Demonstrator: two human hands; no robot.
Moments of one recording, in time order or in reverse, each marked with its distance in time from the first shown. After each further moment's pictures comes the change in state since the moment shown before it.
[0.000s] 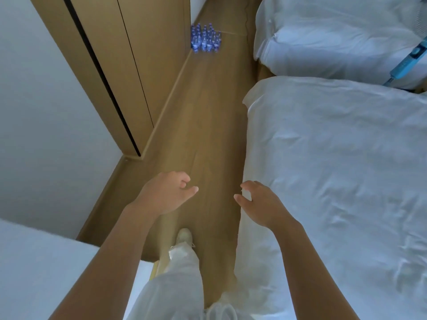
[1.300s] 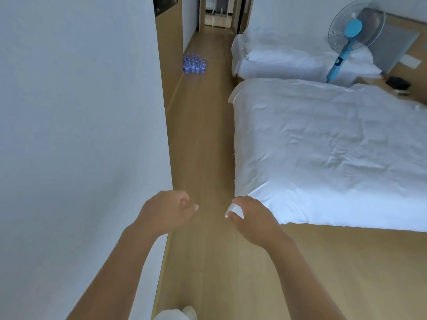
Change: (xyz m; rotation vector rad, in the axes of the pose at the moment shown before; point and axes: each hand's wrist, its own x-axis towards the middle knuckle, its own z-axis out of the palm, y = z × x) left_hand -0.577 -0.122 0.120 0.072 0.108 0.081; right_hand -0.572 -0.123 0.210 -0.035 0.094 0.012
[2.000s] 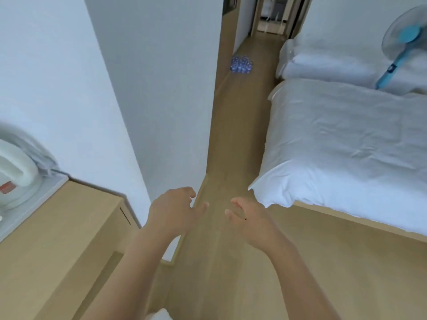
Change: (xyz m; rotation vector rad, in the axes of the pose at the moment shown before) left_hand -0.296 0.000 0.056 0.002 0.223 -0.218; right_hand -0.252 -0.030 0.068 0.170 -0.085 -0.210
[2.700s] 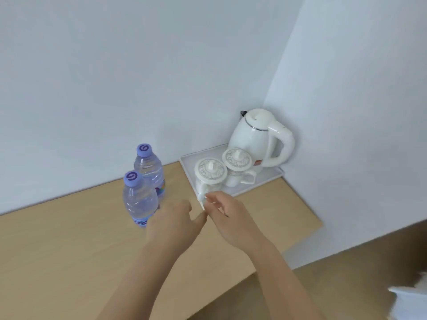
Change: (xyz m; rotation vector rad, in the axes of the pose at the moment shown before) left_hand -0.233 -0.365 -0.142 -0.067 0.375 -0.831; right_hand -0.039 -0.393 0.313 0.172 -0.594 -0.654
